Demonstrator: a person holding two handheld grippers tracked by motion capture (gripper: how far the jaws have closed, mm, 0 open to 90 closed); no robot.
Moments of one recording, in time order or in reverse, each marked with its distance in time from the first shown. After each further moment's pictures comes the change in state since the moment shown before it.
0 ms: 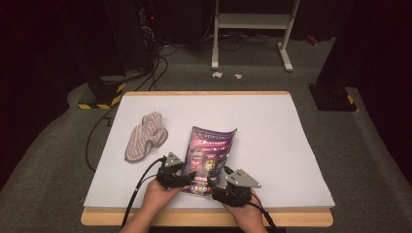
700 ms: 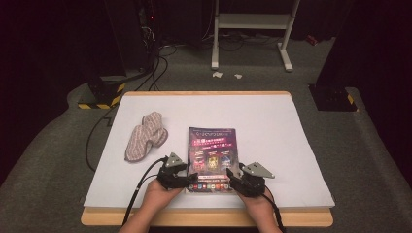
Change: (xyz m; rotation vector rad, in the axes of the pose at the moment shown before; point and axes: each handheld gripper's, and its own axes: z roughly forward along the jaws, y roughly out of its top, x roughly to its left) left arm -0.002 0.001 0.001 0.009 -0.043 0.032; right arm -0.056 -0.019 0.008 0.071 -0.118 0.118
